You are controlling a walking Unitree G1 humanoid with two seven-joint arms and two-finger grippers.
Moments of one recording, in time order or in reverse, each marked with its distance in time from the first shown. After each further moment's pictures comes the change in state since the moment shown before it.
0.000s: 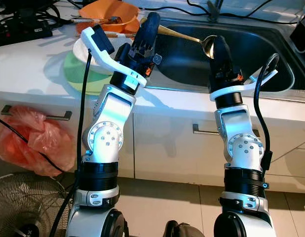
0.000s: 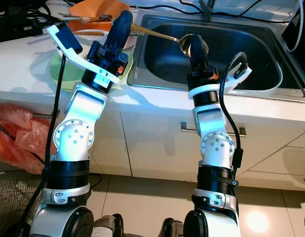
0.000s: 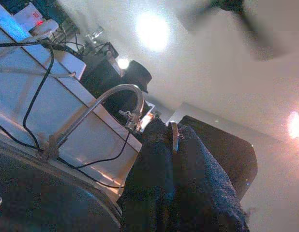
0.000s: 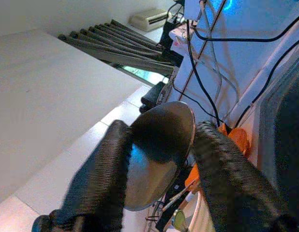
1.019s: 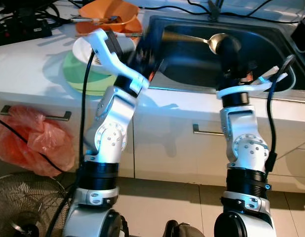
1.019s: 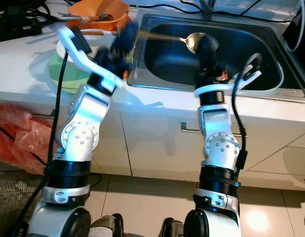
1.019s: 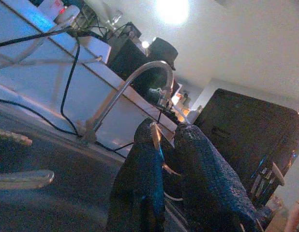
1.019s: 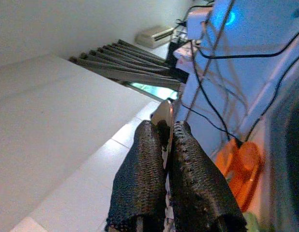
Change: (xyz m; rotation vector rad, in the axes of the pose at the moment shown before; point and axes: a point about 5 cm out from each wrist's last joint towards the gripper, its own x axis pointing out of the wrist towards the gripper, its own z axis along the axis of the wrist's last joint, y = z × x) left arm -0.003 0.013 -0.013 0.168 0.095 0.085; right arm -0.002 0.002 0.012 0.068 -0.071 0.022
